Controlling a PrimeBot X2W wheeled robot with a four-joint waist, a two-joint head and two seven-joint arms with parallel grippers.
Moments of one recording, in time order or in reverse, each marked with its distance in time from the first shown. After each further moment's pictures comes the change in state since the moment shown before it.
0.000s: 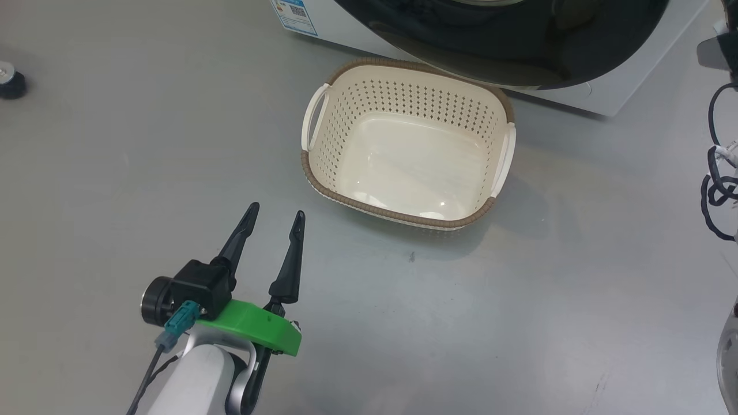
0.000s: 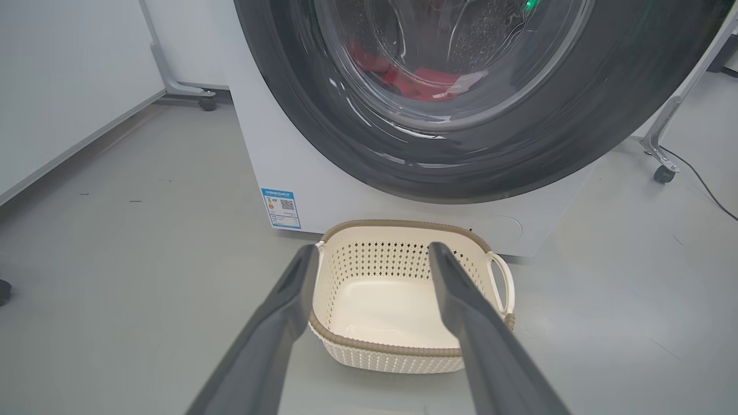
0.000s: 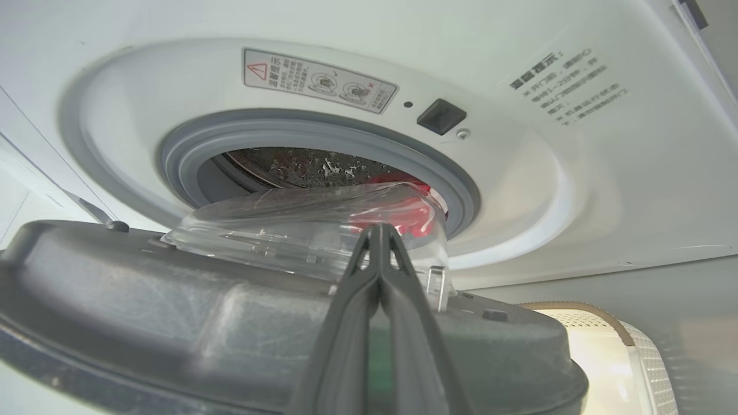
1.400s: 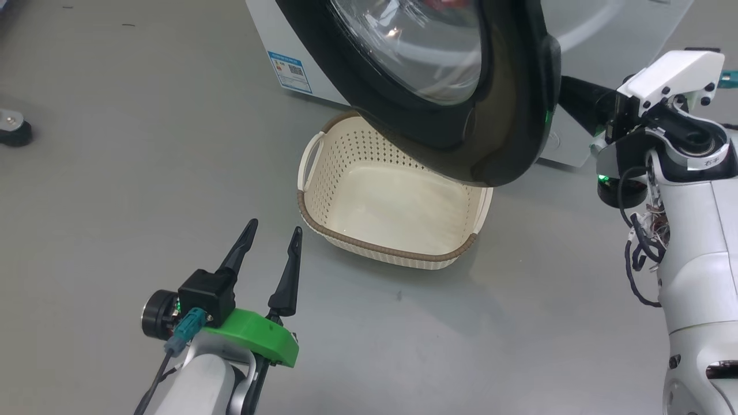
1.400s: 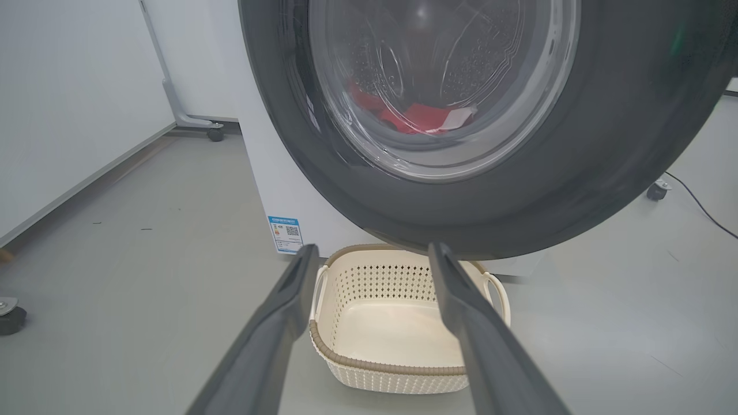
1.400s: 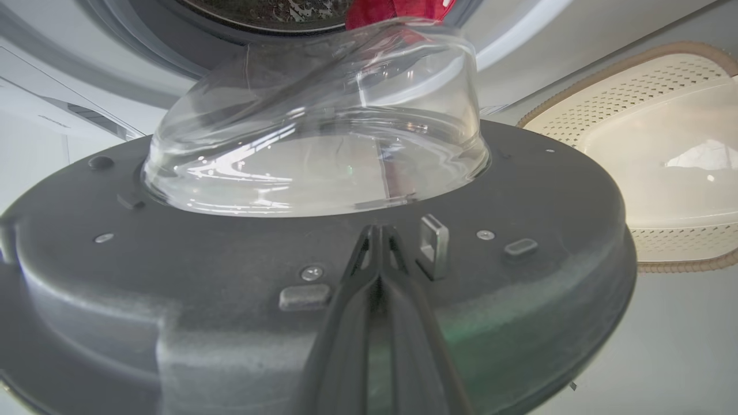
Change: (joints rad) left arm 0.004 0.000 -0.002 0.066 0.022 0.005 0.000; right arm 0.123 0.121 0.003 0.172 0.229 -0.019 0.284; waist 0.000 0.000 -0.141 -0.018
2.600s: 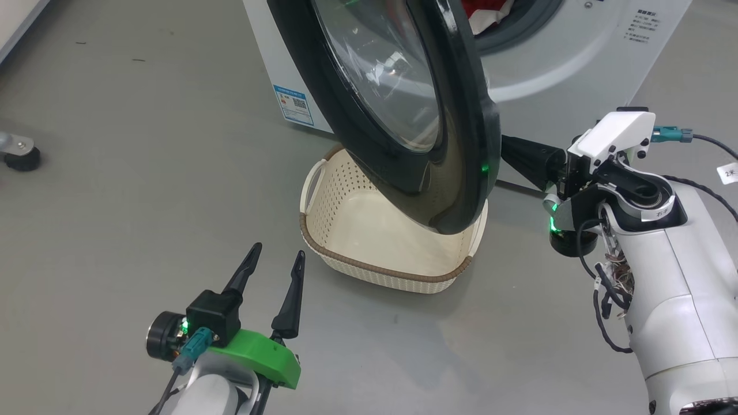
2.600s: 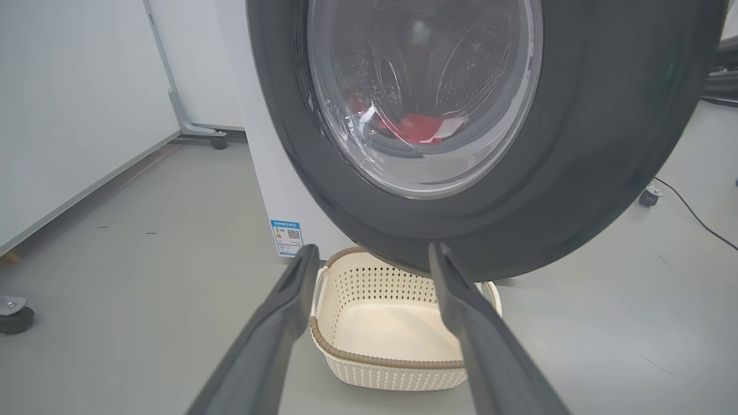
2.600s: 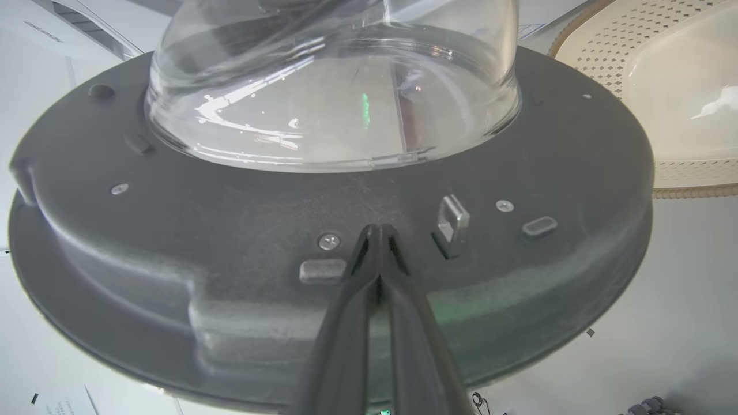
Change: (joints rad) left arm 0.056 0.001 -0.006 0.008 0.015 0.000 0.000; right arm 0.129 0.031 0.129 -0.020 0.162 0.037 0.013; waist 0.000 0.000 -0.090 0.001
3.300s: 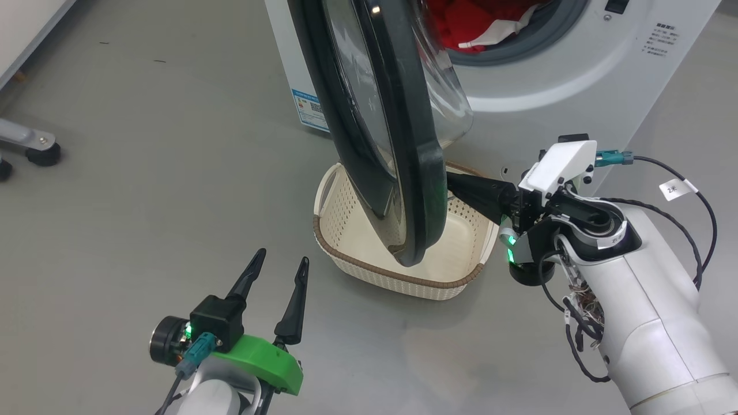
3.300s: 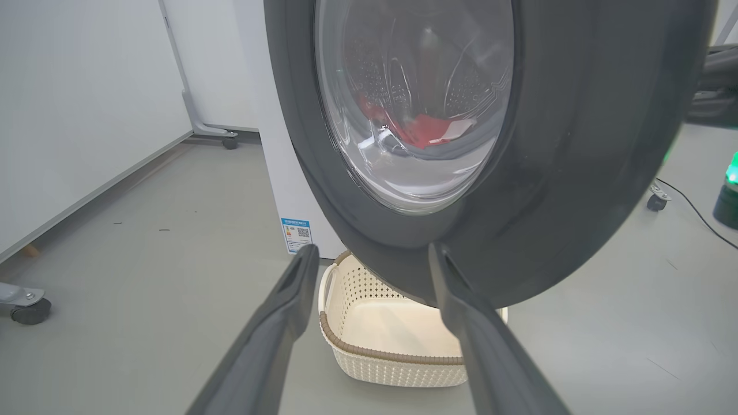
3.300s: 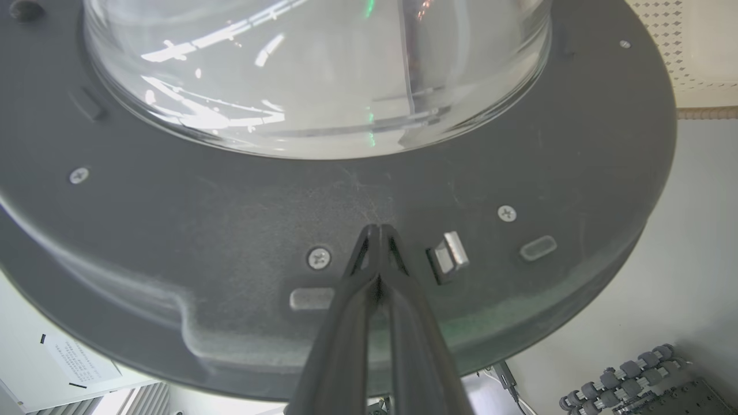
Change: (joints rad) left arm 0.011 0.000 -0.012 -0.002 0.000 0.000 0.000; right arm 0.058 -0.001 0.211 -0.051 0.159 -0.006 -0.031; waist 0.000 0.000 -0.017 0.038
